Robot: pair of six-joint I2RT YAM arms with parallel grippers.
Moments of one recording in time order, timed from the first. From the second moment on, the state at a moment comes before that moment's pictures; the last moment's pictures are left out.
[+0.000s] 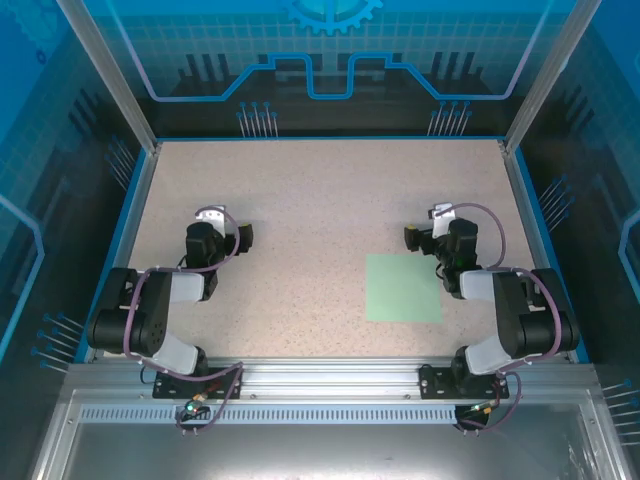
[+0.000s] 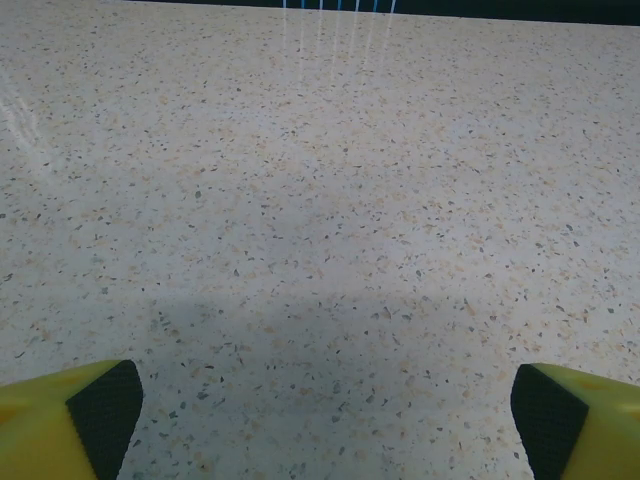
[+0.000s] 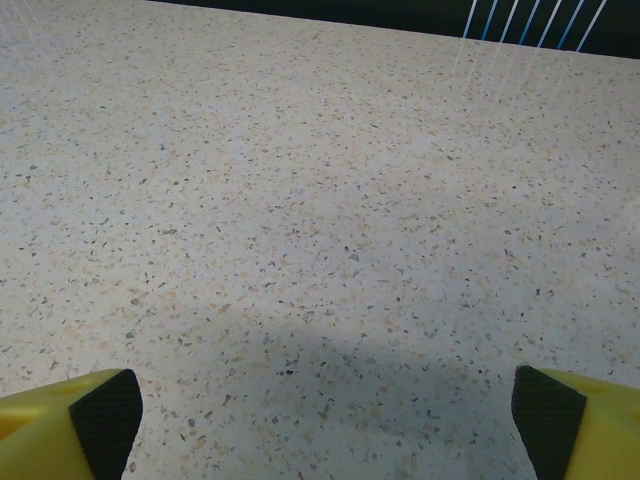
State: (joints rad) left arm -0.02 1.52 0.40 0.68 -0.01 -0.09; right arm 0.05 1.50 0.42 0.64 -0.06 -0.08
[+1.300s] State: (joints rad) left arm -0.05 1.13 0.74 -0.22 0.08 -0.57; right arm 0.22 1.18 0.83 -0.46 0.04 0.19
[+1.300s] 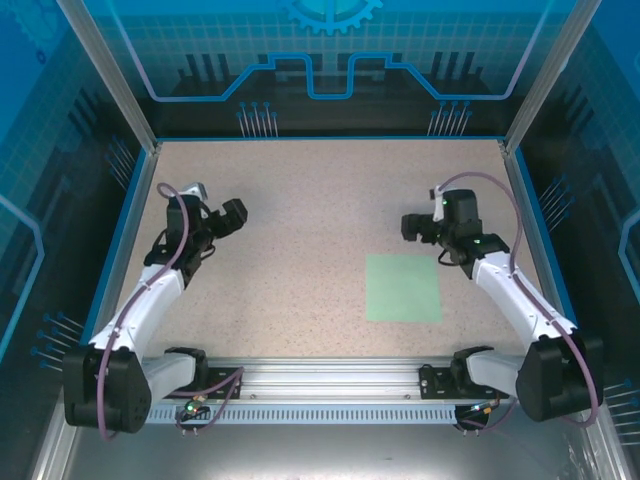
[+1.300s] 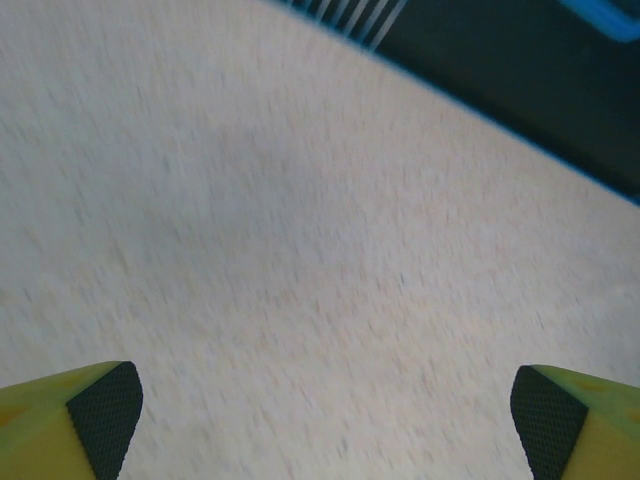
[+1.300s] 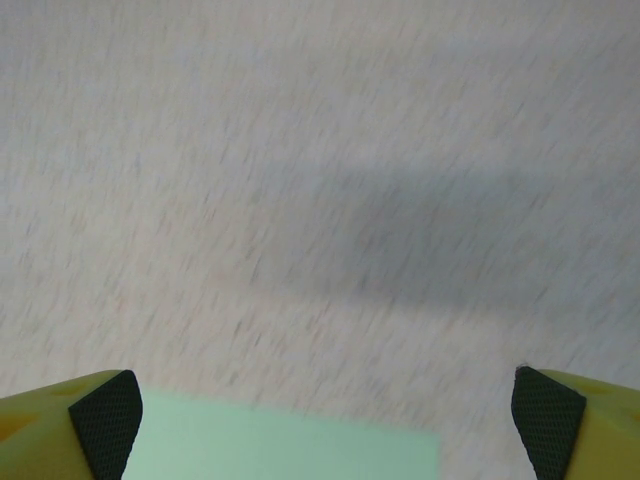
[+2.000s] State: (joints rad) left arm -0.17 1.24 0.74 -0.43 0.21 -0.69; right arm 0.44 1.69 0.97 -0.77 0.06 0.33
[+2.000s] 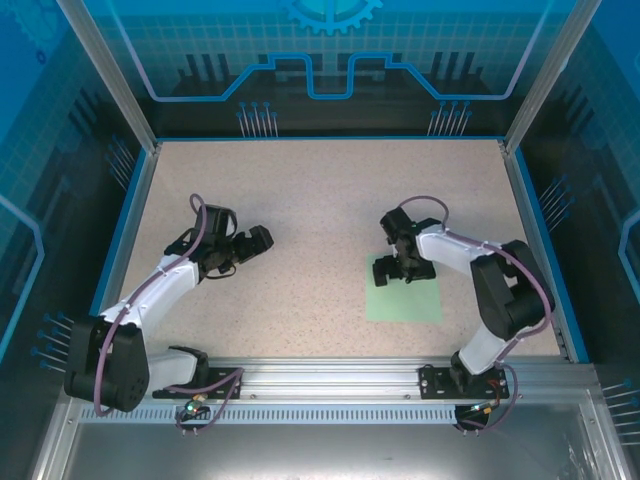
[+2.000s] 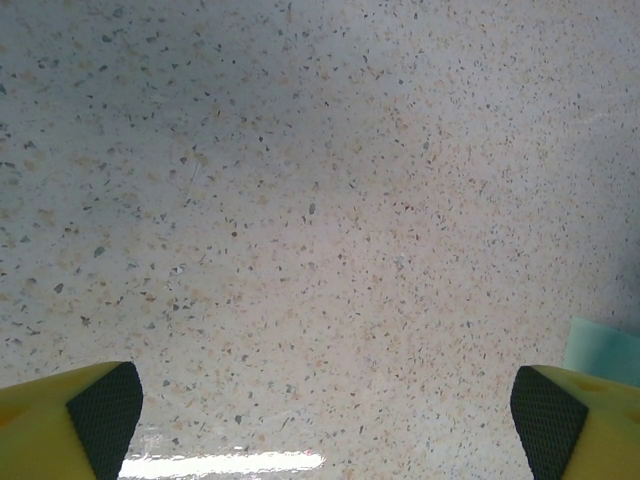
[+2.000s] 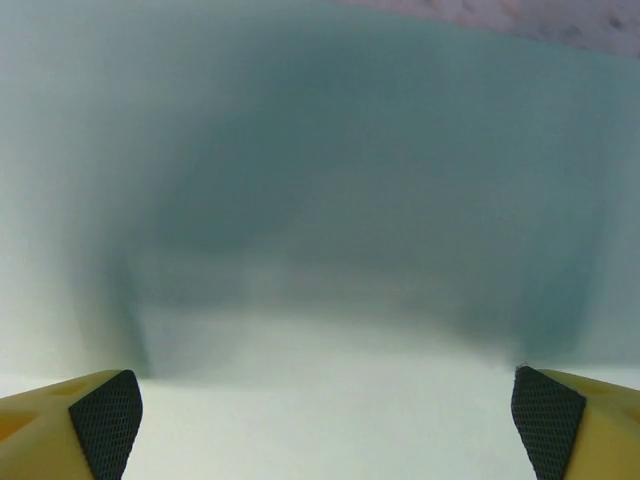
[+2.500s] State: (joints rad) left arm -0.18 1.24 0.75 -0.45 0.21 -0.69; right arm 0.67 1.96 1.30 -0.78 0.05 0.48
